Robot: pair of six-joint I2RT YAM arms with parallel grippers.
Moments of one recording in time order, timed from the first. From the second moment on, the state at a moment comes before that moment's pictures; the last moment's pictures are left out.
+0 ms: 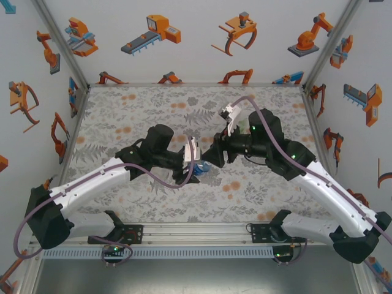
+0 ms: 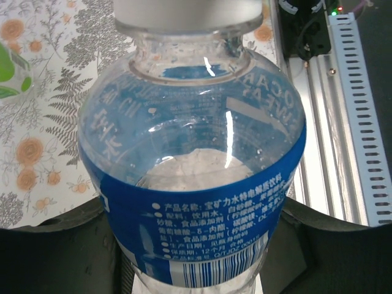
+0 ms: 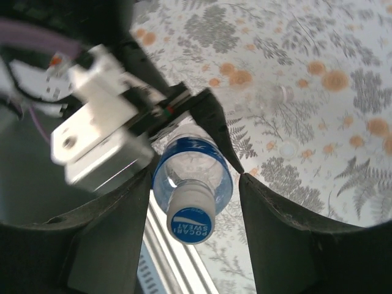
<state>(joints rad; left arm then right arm) -0.87 1.24 0.96 -0.34 0.68 0.50 0.79 1.05 1.24 -0.58 -0.43 0.15</state>
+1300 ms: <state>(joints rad) -0.87 1.22 0.96 -0.36 0.83 0.53 0.79 0.99 1.21 -0.62 -0.64 -0.22</state>
